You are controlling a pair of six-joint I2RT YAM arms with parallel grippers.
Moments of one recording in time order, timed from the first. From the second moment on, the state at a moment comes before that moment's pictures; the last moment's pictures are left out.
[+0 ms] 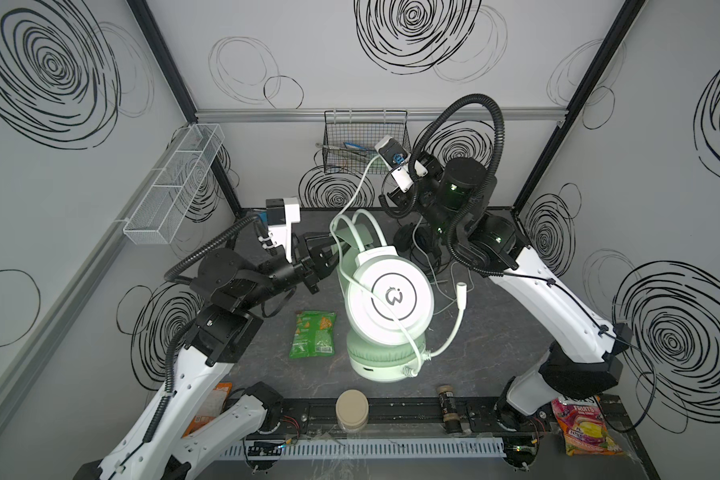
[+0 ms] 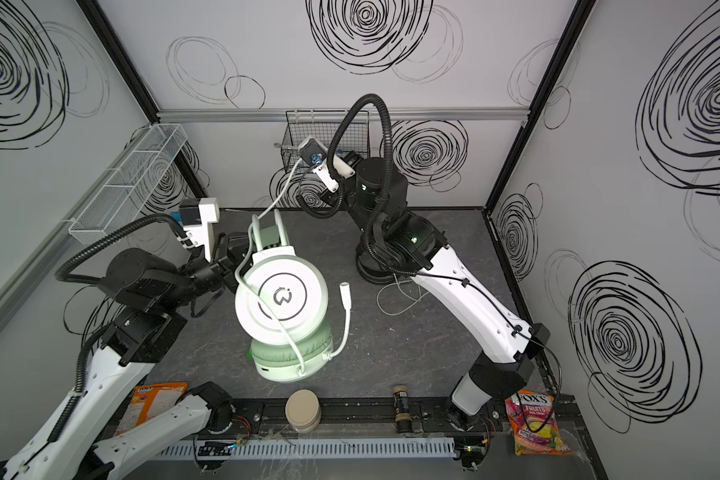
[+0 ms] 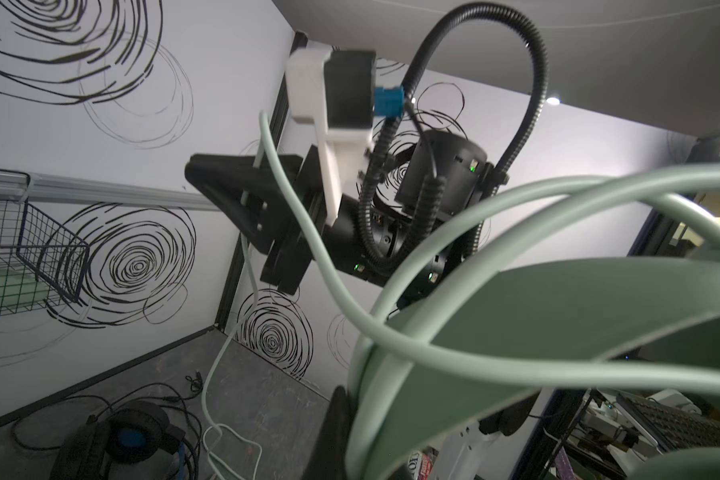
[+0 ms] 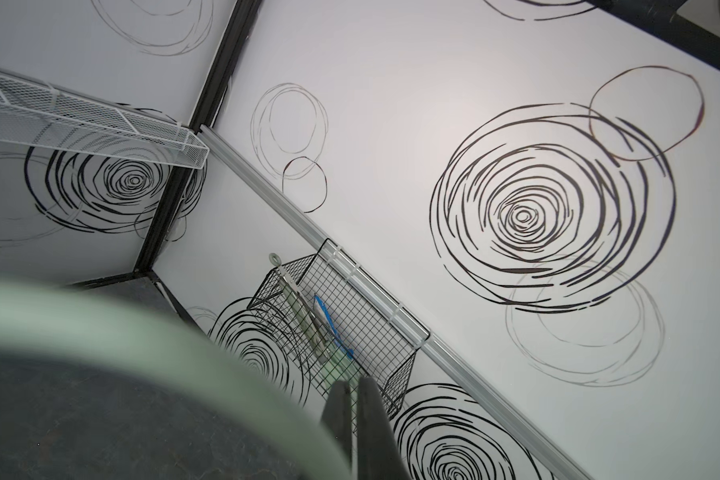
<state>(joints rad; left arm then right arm) -0.46 0.86 1.17 0.06 0.61 -0.59 0.90 1.59 2.02 -0.34 0.37 -0.61</state>
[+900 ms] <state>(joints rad) -0.30 0.89 1.24 -0.06 0.24 -0.82 0.85 1.40 1.55 -0.20 0.11 -0.31</state>
